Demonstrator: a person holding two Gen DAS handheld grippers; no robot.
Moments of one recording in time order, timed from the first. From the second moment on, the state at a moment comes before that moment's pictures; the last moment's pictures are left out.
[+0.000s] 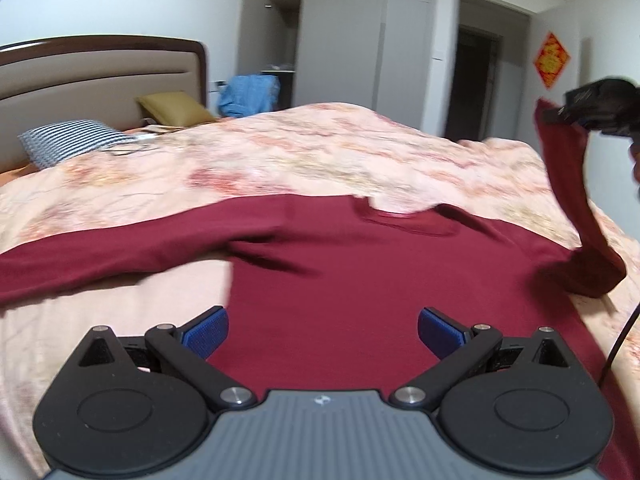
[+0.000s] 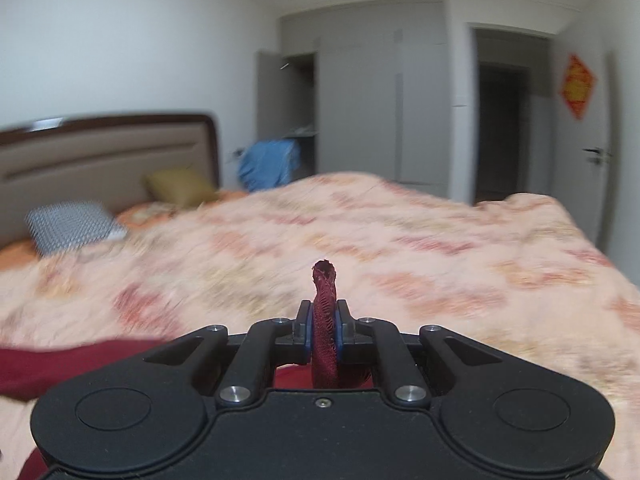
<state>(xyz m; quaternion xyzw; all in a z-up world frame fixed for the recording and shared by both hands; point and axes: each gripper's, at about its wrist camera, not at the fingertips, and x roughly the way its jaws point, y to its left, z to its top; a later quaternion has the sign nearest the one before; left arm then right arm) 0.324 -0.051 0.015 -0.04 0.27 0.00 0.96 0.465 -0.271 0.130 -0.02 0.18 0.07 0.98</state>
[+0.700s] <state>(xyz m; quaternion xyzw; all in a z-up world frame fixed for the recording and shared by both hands) 0.334 -0.002 -0.011 -0.05 0.30 0.05 0.95 0.432 -0.206 0.018 -0.11 0.26 0.17 0.94</state>
